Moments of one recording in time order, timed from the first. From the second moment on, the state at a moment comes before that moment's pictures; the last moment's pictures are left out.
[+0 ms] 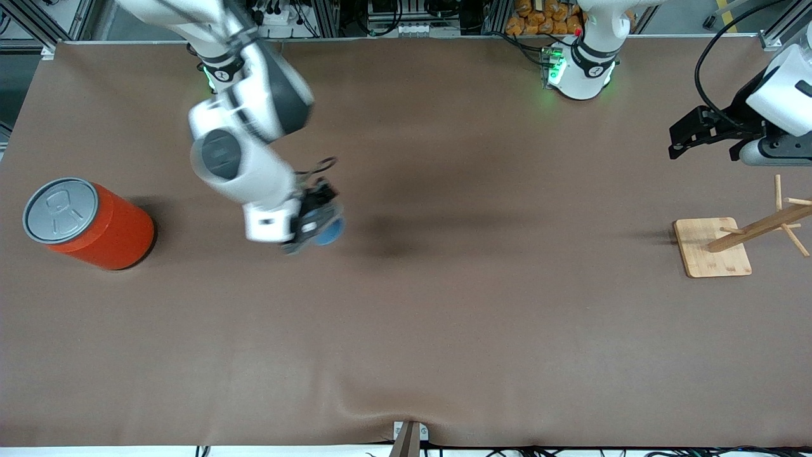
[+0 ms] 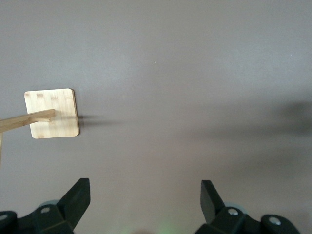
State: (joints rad) left arm 0.15 0.02 -0.30 -1.47 0.00 1.47 -0.11; right arm 0.50 0.39 0.11 -1.61 0.07 1.99 -0.26
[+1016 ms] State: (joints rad) left arm 0.15 0.02 -0.30 -1.45 0.00 1.51 -0.11; right arm 0.98 0.84 0.07 -1.32 -0.29 2.21 -0.23
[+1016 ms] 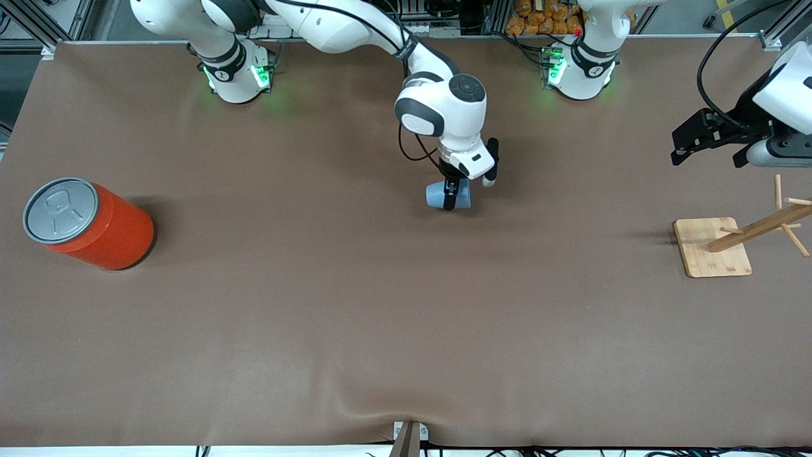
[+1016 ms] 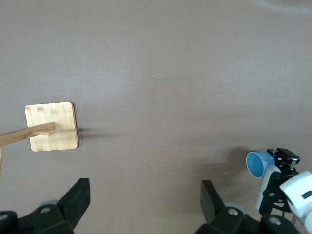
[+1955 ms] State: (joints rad) left arm 0.15 0.02 -0.30 -1.44 0.00 1.51 -0.11; right arm 1.02 0.91 0.05 -1.30 -0.36 2.21 -0.10
